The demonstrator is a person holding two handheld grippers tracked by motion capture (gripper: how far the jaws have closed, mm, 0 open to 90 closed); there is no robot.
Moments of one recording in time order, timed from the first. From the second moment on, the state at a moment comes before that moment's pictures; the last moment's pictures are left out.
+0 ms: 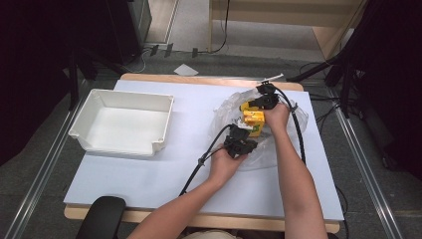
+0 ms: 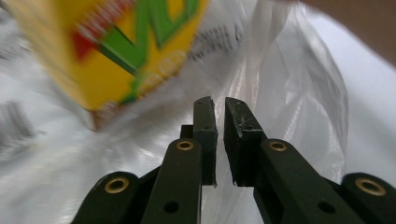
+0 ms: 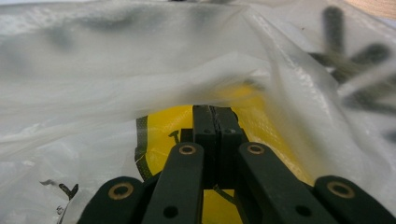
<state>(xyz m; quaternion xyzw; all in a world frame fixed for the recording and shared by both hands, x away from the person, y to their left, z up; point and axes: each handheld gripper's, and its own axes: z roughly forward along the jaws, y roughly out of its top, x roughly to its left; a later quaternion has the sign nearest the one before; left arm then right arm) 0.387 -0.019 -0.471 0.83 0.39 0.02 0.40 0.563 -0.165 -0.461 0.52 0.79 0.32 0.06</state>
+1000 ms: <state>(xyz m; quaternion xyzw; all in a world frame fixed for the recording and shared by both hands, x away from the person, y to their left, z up) 0.354 0.000 -0.466 0.86 0.31 -0.04 0.41 0.571 -0.158 -0.454 0.52 0.79 0.32 0.06</state>
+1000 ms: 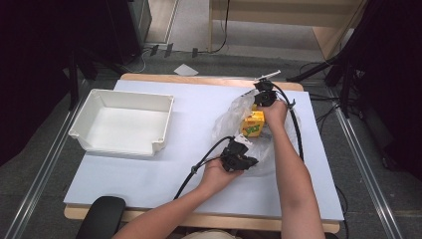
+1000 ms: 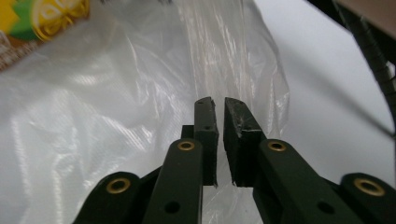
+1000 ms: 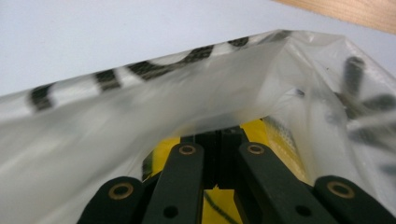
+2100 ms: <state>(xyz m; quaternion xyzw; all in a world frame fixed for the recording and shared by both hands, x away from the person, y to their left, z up) 0.430 0.057 -0.349 0.83 0.33 0.00 0.46 0.457 -0.211 -0.390 0.47 0.79 0.37 0.09</state>
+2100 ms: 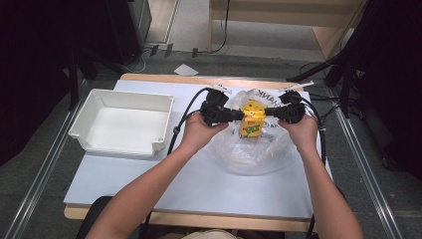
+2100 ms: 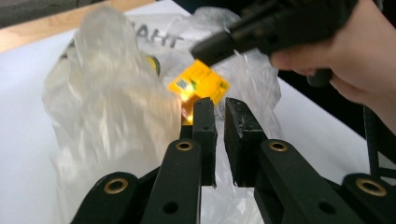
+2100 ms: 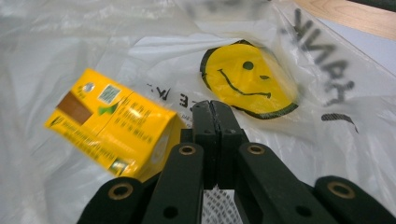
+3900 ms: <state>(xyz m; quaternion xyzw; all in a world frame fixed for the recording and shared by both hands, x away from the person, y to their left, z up) 0.496 0.085 -0.446 0.80 0.41 0.01 0.44 0.416 -0.284 -0.455 0.52 0.75 0.41 0.09</state>
